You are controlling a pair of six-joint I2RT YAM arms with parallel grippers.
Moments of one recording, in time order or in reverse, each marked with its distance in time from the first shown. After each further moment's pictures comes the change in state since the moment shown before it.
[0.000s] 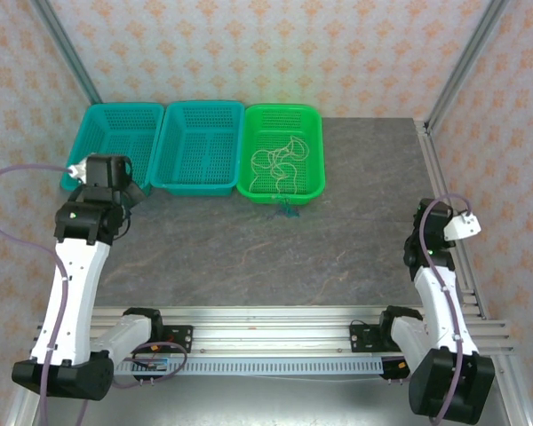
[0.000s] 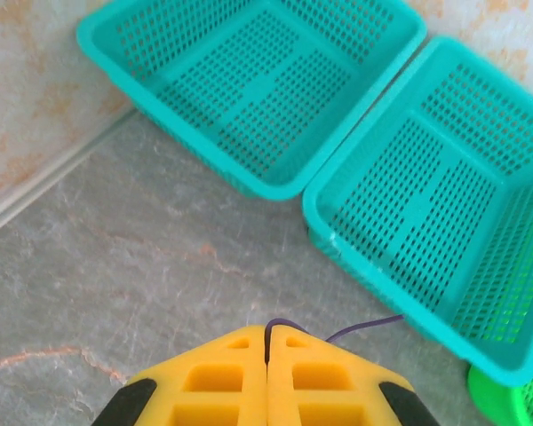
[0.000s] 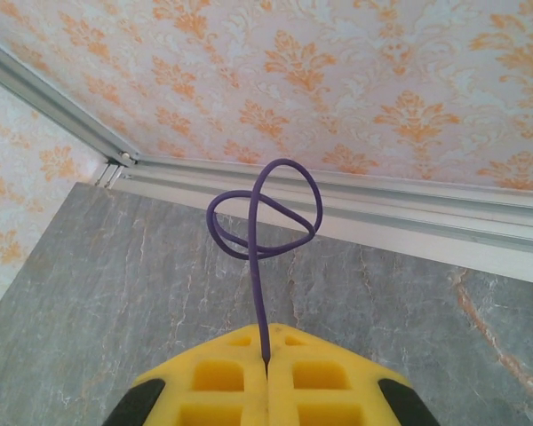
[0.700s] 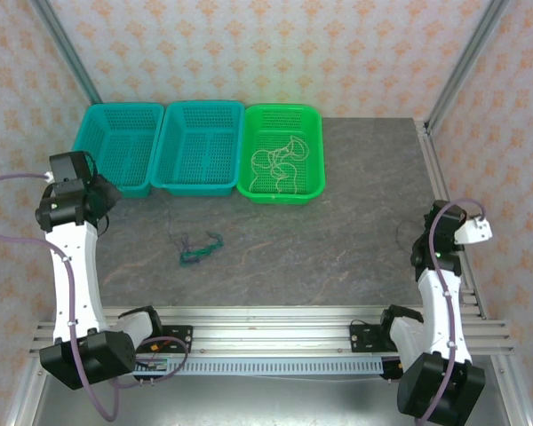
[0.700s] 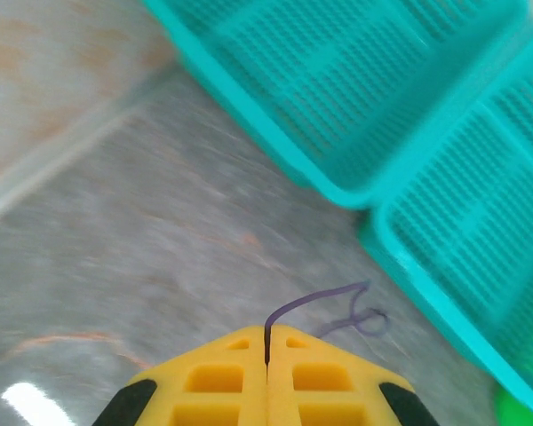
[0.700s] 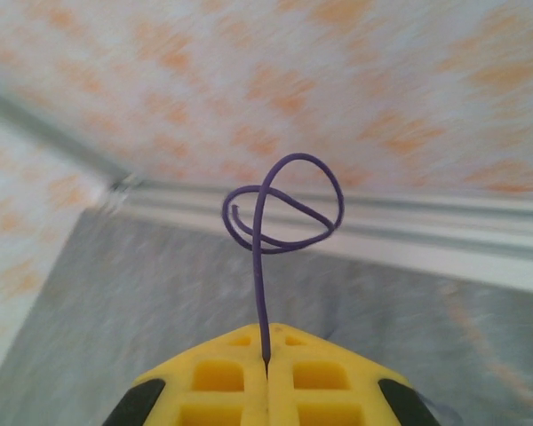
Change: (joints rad) left arm 0.337 0.058 -0.085 0.060 0.361 0.123; right arm -0.095 -0.029 0.021 0.002 -0.149 0.000
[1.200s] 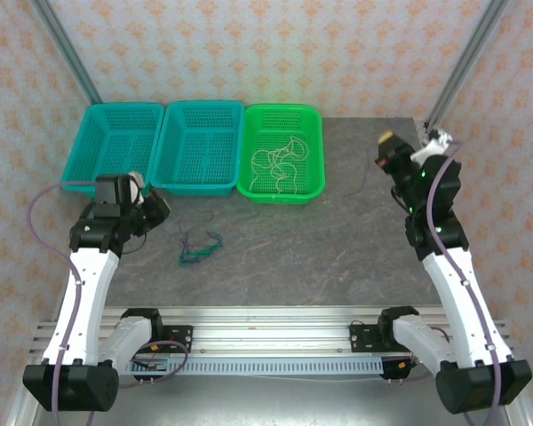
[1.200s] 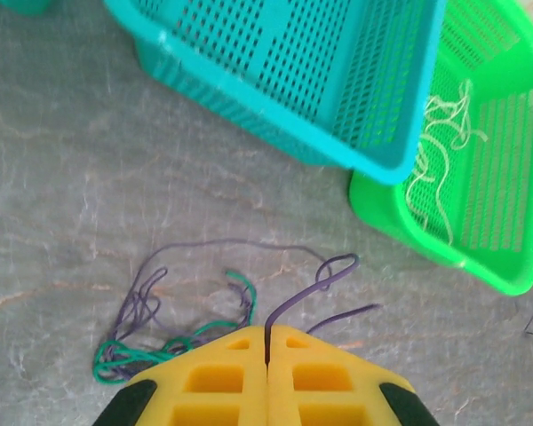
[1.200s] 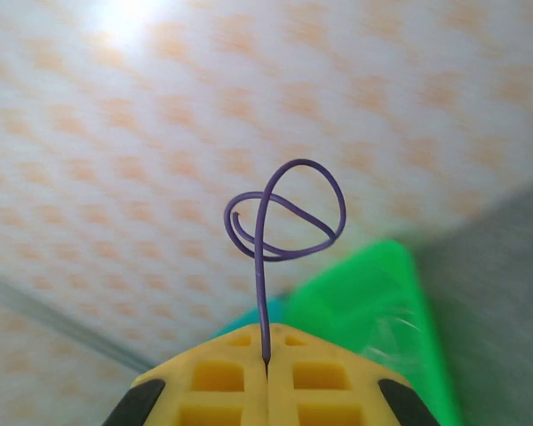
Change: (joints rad) left arm -0.294 -0.163 -0.259 0.119 0.219 -0.030; right arm 0.446 0.132 0.515 0.174 -0.463 -0.114
